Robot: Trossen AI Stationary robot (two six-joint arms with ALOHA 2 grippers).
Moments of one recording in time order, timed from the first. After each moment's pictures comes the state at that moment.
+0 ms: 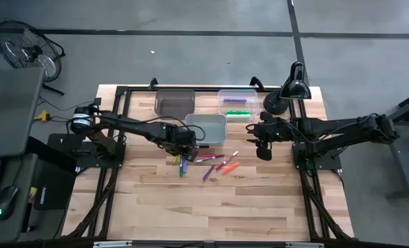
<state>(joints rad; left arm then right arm) 0.01 1.64 1.05 -0.65 0.01 -1.12 -0.05 0.96 0.65 -0.42 0.15 0.01</state>
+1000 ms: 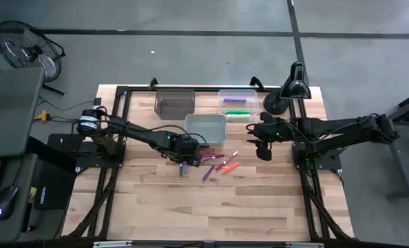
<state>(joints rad) -0.08 1.73 1.06 -0.55 -0.01 -1.34 -0.05 0.96 0.65 -0.42 0.14 0.03</state>
